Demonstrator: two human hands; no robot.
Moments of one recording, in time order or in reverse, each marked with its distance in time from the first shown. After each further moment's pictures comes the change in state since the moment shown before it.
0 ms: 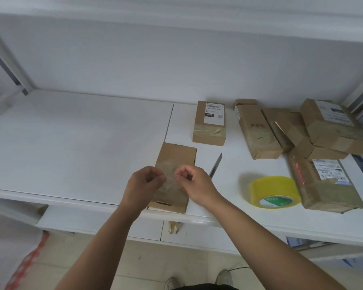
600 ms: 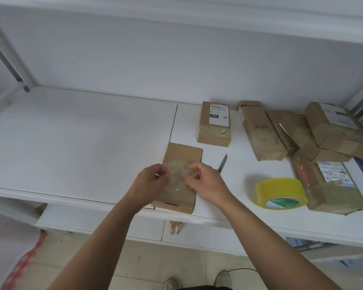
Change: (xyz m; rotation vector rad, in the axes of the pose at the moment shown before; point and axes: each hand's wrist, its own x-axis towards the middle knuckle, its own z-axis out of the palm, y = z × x) left_hand 0.014 0.005 -0.017 0.171 -0.175 0.039; right_hand -0.002 -0.016 -0.008 -0.208 0.009 0.131
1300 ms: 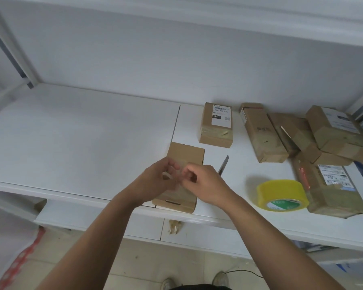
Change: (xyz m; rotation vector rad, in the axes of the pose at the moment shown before) left_hand -0.005 0.015 -0.009 -0.068 -0.236 0.083; right_hand -0.009 -0.017 -0.006 -0.165 -0.062 -0.332
